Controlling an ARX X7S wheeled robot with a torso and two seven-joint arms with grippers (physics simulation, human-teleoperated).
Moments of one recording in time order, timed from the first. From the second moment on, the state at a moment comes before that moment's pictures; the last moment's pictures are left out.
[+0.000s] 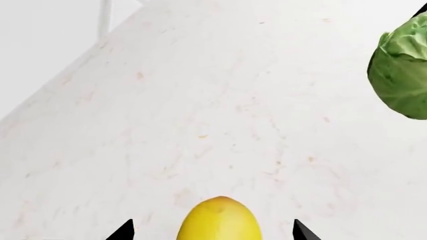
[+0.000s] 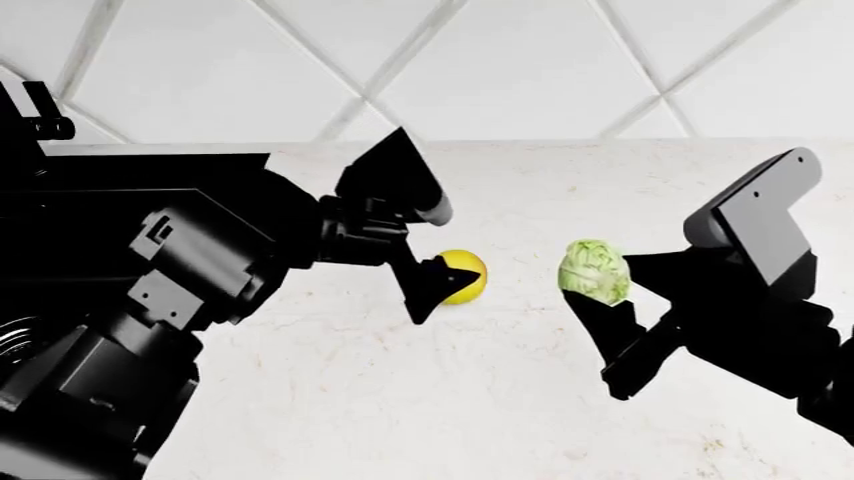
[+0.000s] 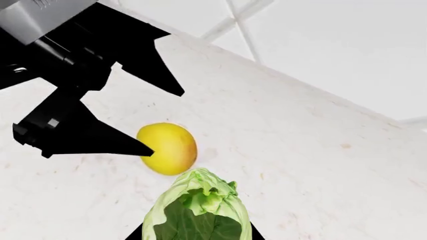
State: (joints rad) left arm -1.24 -0.27 0.78 -0.36 -0.46 -0.79 0.79; right arm 0.78 0.95 -0.15 -0.54 1.32 1.20 0.07
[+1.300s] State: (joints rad) left arm -1.16 -0.29 0.80 -0.32 -0.45 -0.78 0.73; right arm 0.78 0.96 -0.16 -0.54 1.33 1.17 0.08
